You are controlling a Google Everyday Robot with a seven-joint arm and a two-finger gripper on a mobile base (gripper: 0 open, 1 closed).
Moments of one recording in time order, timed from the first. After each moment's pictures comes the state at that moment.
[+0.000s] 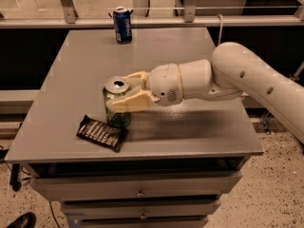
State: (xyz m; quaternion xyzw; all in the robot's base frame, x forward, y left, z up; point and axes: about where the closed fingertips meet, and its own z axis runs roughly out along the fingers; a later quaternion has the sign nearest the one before) arm 0.492 0.069 0.896 -0.53 0.57 0.46 0.43
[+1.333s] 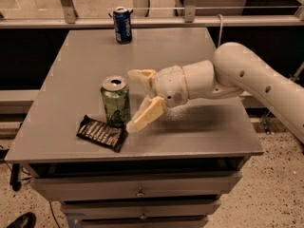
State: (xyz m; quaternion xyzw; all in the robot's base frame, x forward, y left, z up) arm 0.498 0.055 0.877 -0.57 0.55 0.44 0.42
